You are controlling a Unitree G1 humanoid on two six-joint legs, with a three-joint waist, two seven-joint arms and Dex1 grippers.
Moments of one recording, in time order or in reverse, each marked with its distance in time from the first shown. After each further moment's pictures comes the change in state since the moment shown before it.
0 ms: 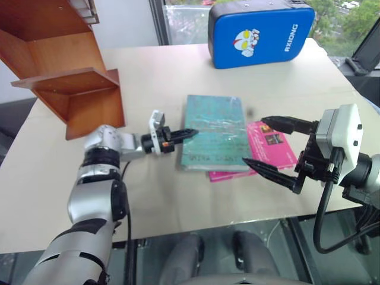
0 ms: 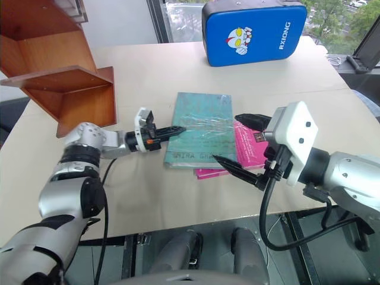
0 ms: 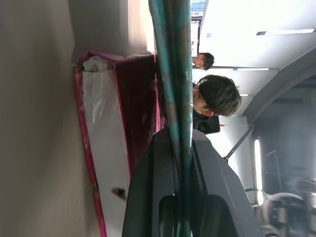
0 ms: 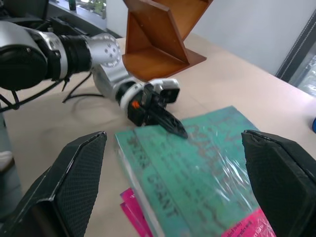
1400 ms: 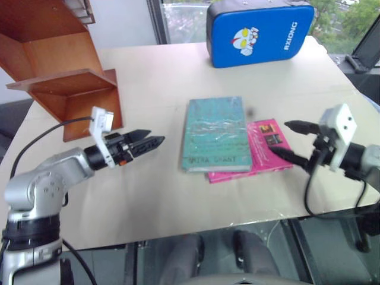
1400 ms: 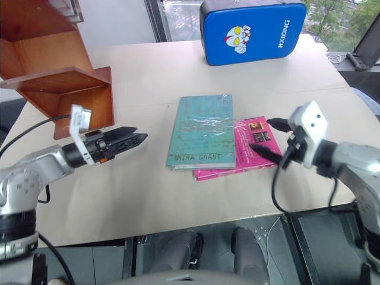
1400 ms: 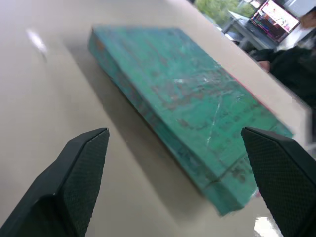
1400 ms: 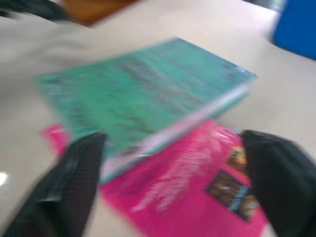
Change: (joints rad) left arm 0.601 0.270 0.042 -0.956 -0.235 -0.376 0.214; right arm 0.091 0.138 -0.099 0.242 -0.385 0.070 0.417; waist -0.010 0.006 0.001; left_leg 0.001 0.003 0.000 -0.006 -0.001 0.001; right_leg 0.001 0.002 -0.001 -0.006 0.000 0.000
